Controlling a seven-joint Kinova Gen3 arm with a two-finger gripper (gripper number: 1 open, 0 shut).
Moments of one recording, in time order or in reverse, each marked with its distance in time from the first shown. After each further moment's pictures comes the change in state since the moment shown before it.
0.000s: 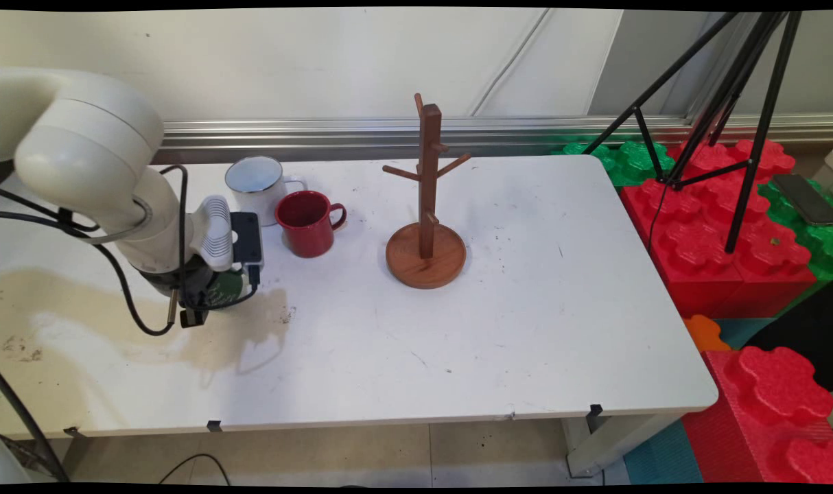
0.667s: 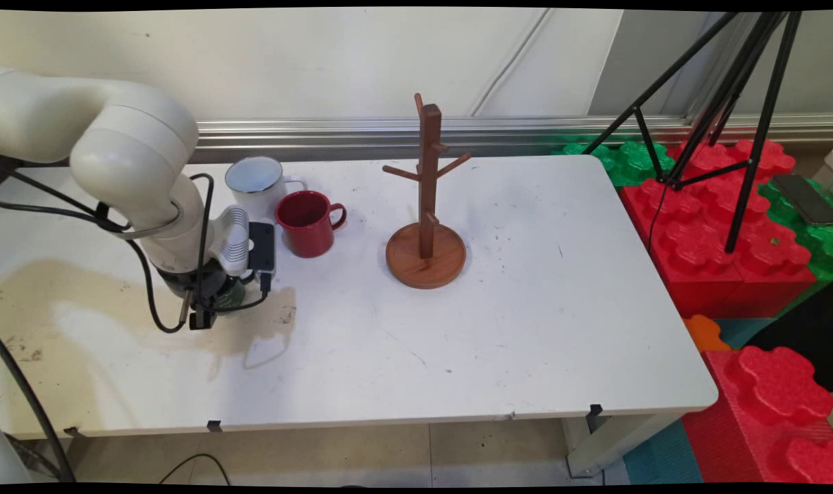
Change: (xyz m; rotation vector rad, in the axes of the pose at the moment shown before) arm 0.018 -0.009 0.023 -0.051 -0.034 0.091
